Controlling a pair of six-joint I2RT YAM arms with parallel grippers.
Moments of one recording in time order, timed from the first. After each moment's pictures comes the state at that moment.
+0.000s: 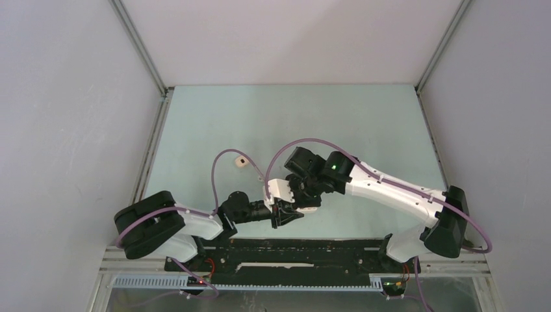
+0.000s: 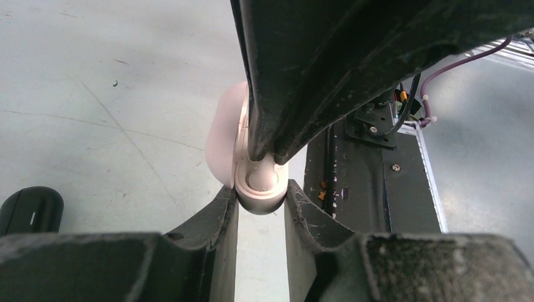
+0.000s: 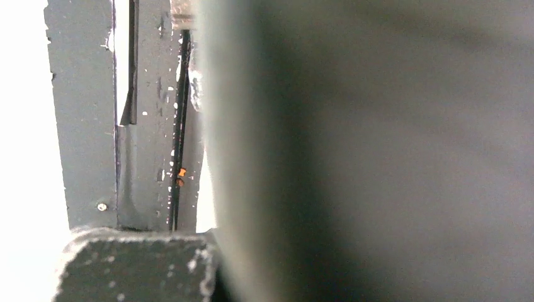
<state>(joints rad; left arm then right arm) -1.01 1.40 0.21 1.18 0.41 -0.19 1.05 1.45 1.31 -1.03 -0.28 -0.68</state>
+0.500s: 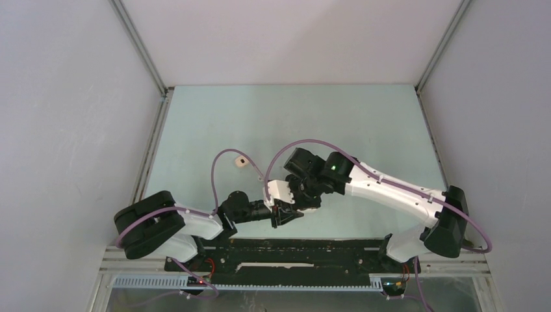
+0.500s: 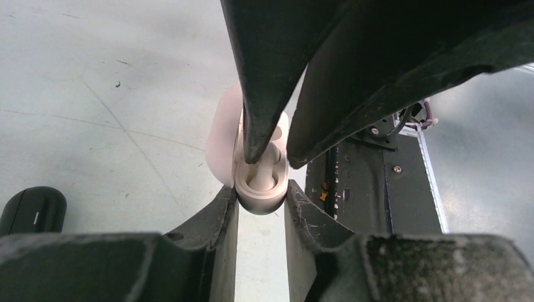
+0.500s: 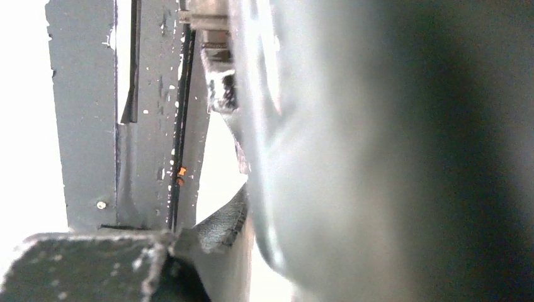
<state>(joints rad) -1.00 1.40 0.21 1.17 0.41 -0.19 1.06 1.46 1.31 -1.03 -0.27 -0.68</state>
